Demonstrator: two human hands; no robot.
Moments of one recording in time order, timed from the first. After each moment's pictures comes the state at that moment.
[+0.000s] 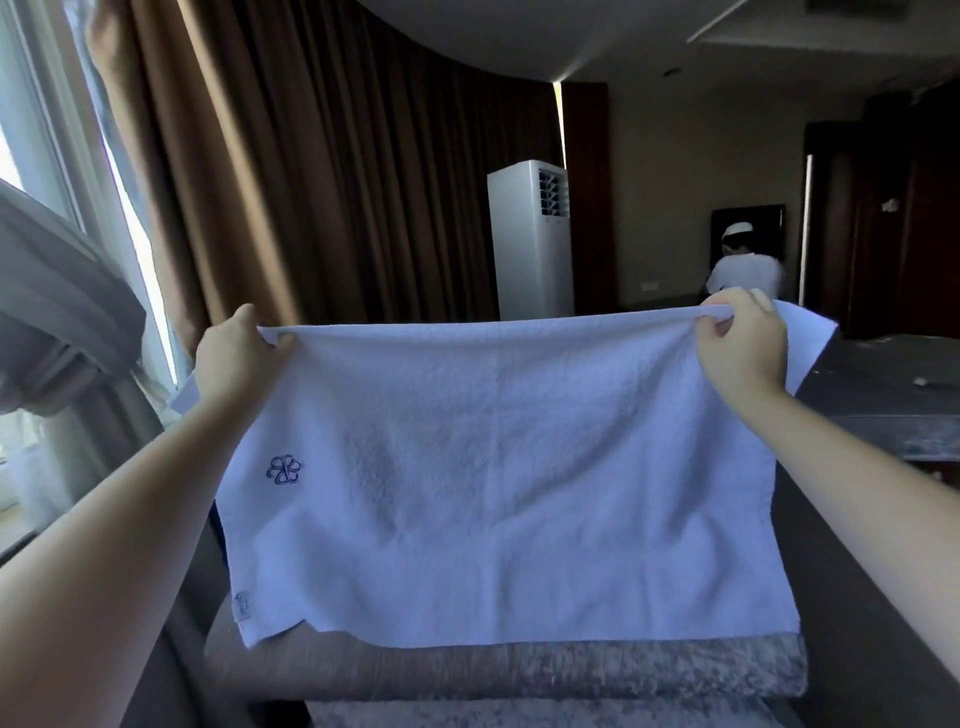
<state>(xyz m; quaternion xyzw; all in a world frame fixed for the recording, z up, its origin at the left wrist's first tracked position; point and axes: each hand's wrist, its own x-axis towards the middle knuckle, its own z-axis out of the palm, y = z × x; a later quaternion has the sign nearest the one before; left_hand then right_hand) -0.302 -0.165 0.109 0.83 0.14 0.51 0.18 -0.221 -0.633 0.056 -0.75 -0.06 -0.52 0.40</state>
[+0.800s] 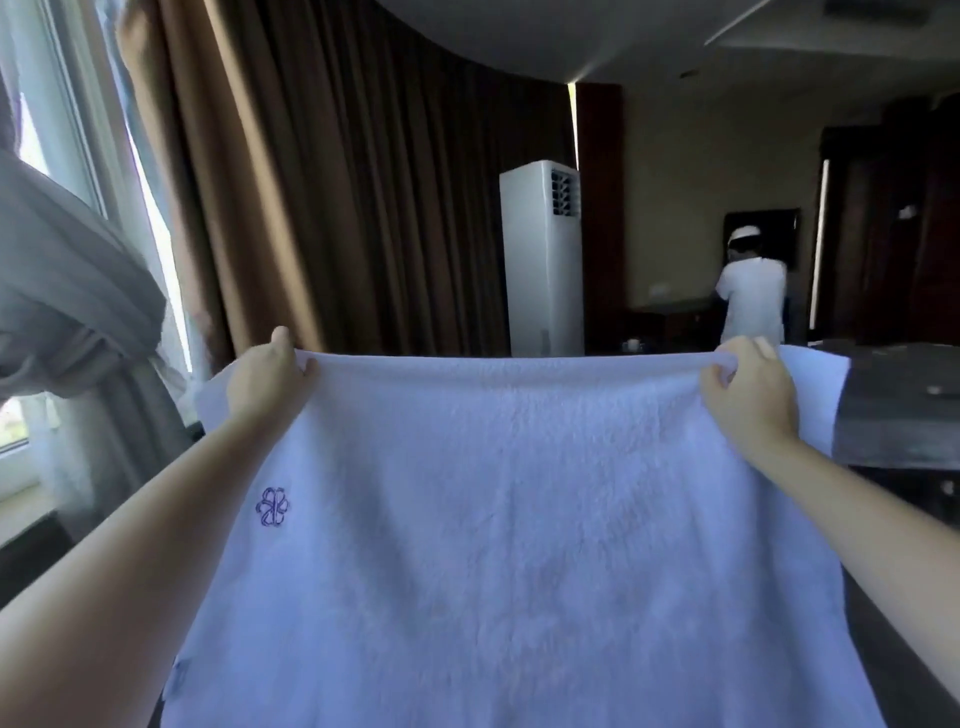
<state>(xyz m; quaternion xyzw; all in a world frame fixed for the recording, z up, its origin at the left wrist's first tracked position) -0.312 -0.163 0.078 0.87 0.13 0.47 0.08 -0.231 -0.637 0.012 -0.80 -0.05 -0.49 0.35</state>
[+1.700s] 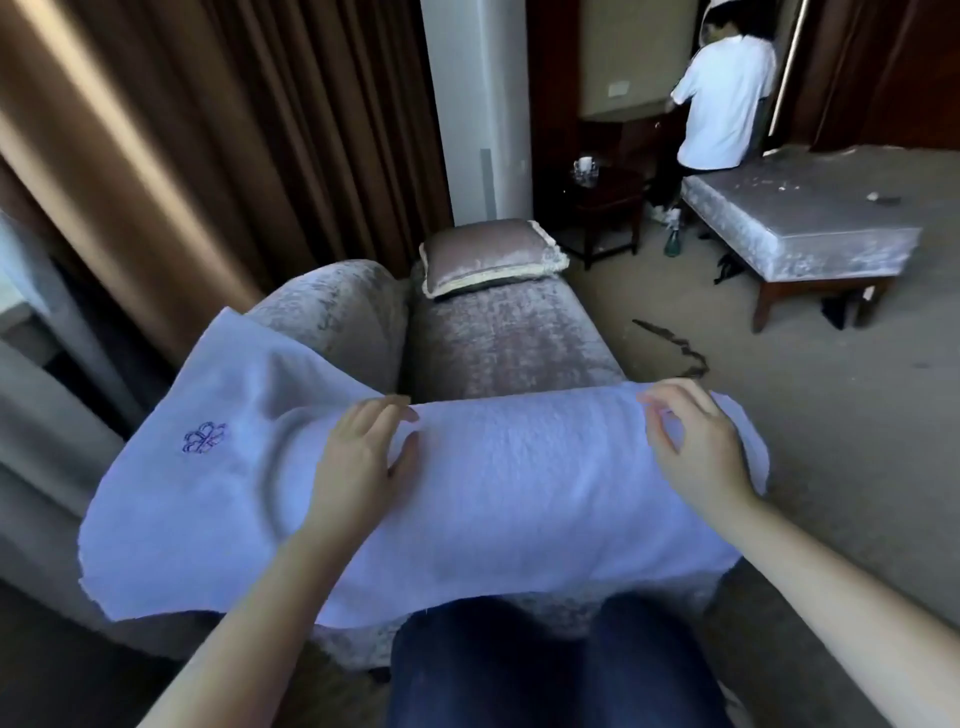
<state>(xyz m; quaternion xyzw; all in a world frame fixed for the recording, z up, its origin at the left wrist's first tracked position) -0.282 -0.286 -0.156 0.92 -0.17 0.32 0.14 -0.249 -0.631 -0.197 -0.85 -0.14 -0.38 0.34</state>
